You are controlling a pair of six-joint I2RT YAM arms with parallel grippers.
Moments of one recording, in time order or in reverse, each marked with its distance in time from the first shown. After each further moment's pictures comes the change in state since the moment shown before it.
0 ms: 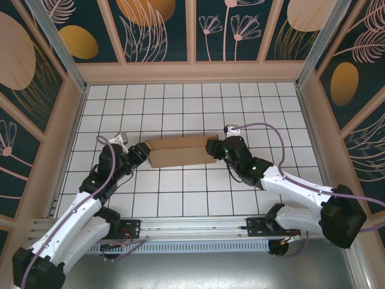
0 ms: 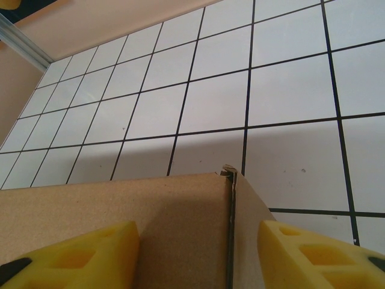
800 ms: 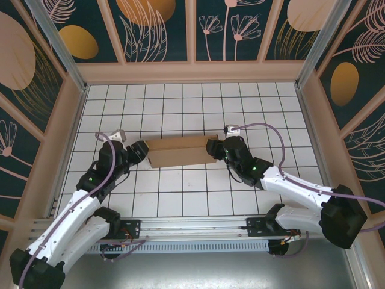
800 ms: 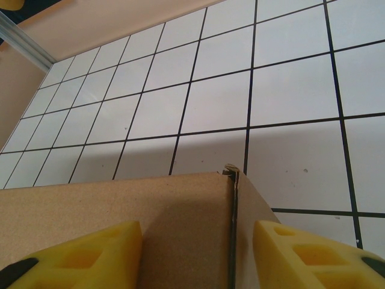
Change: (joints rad) left arm -0.003 0.014 0.074 -0.154 -0.123 0.141; right arm 0.000 -0.004 -0.005 0.006 -0.001 0.000
